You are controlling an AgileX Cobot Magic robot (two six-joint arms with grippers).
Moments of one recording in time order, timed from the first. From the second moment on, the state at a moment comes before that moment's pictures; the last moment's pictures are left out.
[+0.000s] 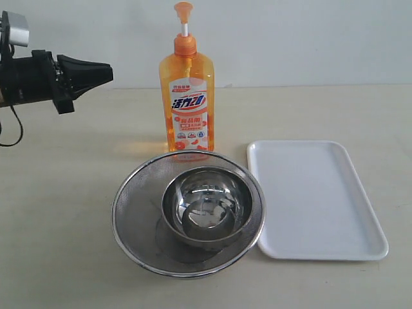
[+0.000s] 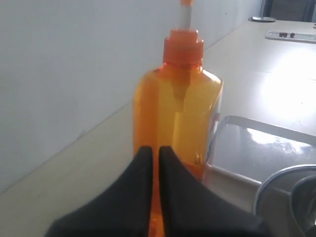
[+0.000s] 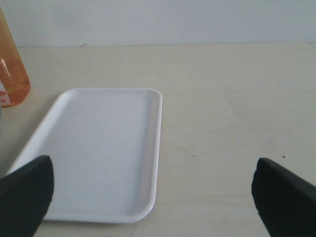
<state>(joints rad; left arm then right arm) 0.14 2.00 -1.14 1.38 -1.21 -0.79 0.10 0.01 0.00 -0.06 0.35 0.12</state>
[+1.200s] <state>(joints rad) 0.04 2.07 -1.15 1.18 -1.21 -0.69 0.10 0.01 0.00 -0.06 0.35 0.12</state>
